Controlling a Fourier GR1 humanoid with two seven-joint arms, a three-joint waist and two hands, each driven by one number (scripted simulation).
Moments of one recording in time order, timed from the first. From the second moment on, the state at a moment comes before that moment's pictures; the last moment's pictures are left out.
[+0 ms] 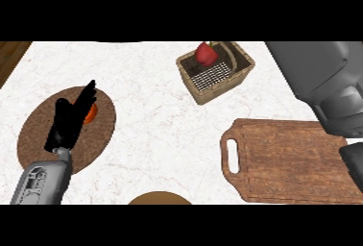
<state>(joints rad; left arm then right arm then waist) -0.25 0.18 0.08 -1.38 -0.14 -0.04 0.23 -1.57 -0.24 0.10 -0.39 0.53 0.08 0.40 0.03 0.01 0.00</state>
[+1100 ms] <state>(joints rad) -0.20 0.19 0.10 -1.41 -0.13 -0.04 0.23 -1.38 -0.47 -0.14 -0.56 0.40 -0.19 0.37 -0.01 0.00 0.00</state>
